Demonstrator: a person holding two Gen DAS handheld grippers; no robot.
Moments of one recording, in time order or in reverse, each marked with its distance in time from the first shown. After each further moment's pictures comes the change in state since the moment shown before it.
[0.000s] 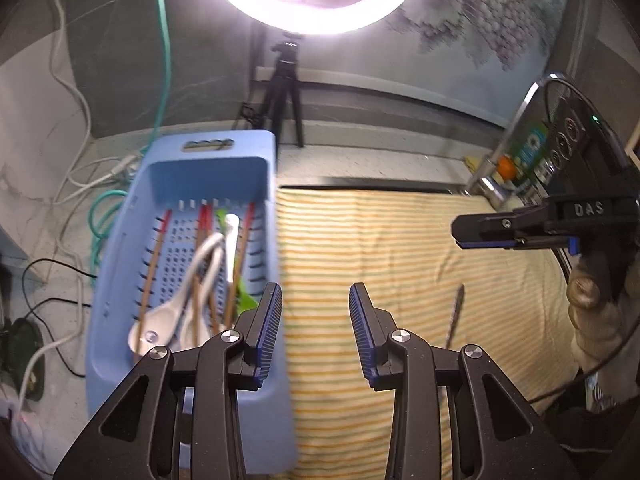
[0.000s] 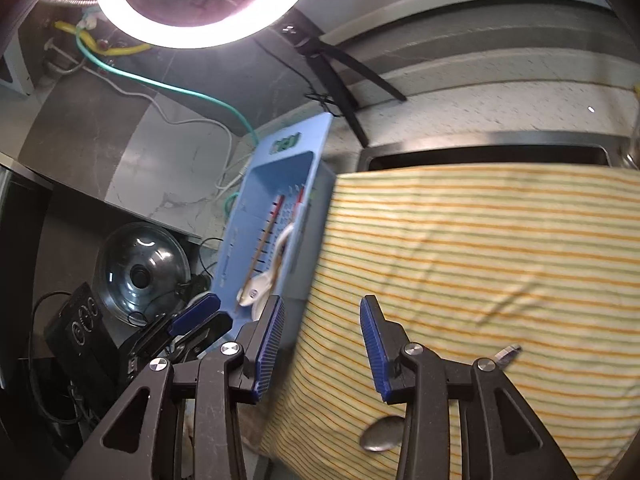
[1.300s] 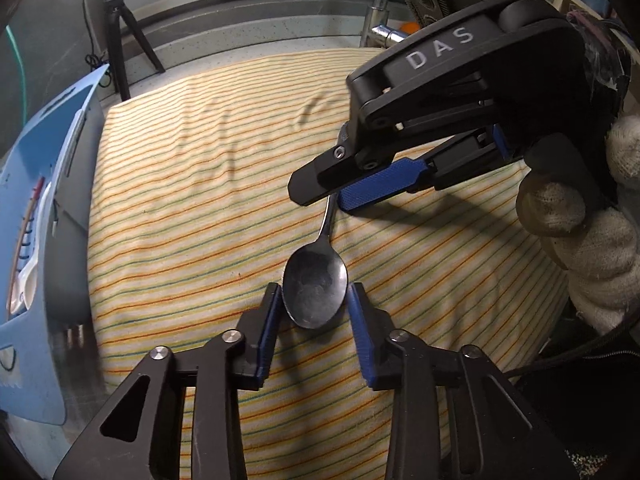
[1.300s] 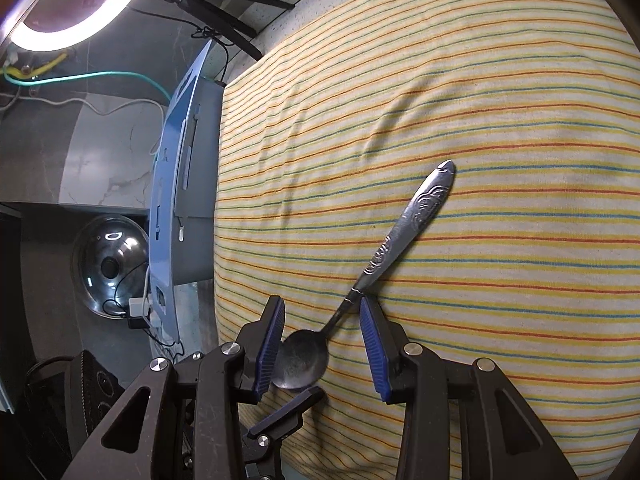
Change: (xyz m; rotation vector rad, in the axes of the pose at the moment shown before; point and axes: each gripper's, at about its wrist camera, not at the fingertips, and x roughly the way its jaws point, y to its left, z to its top) left arm 0.059 -0.120 -0.100 0.265 0.178 -0.093; right arm 0.044 -0.083 -0.078 0.228 0.144 -0.023
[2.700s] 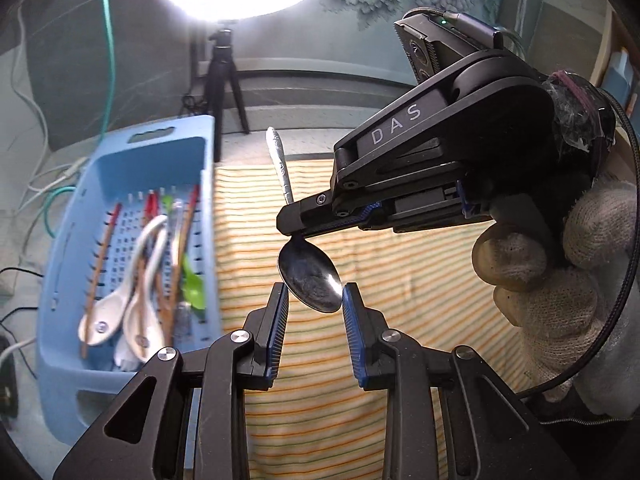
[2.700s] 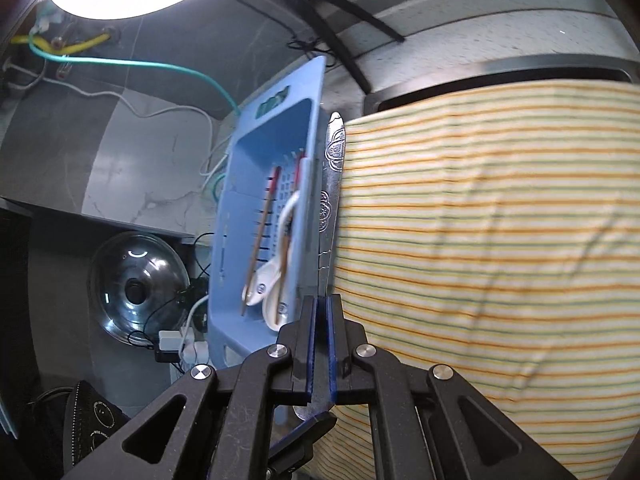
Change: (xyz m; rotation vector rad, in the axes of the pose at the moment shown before) left arm -0.072 0.100 0.026 -0.154 -0.224 0.028; right arm 0.027 0.134 0.041 -0.088 -0.087 0.034
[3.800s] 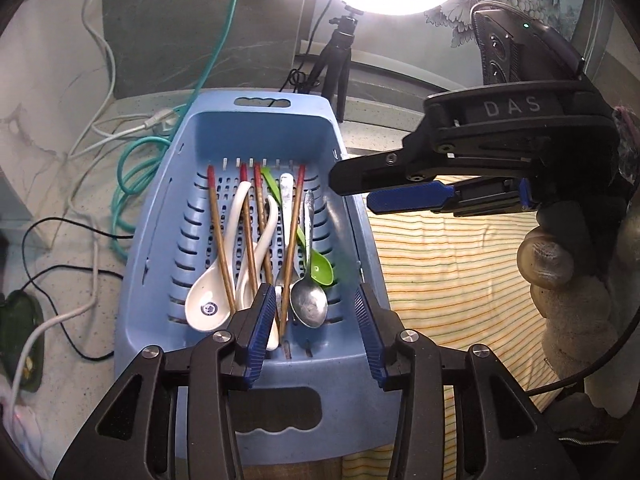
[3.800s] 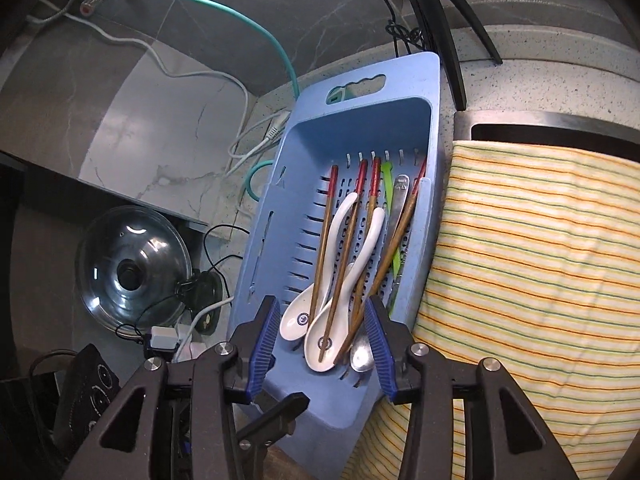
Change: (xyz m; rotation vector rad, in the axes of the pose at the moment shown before) left arm -0.022 0.088 -0.012 -0.171 0.046 0.084; right arm 0.051 0.071 0.015 -0.169 0.012 -0.035
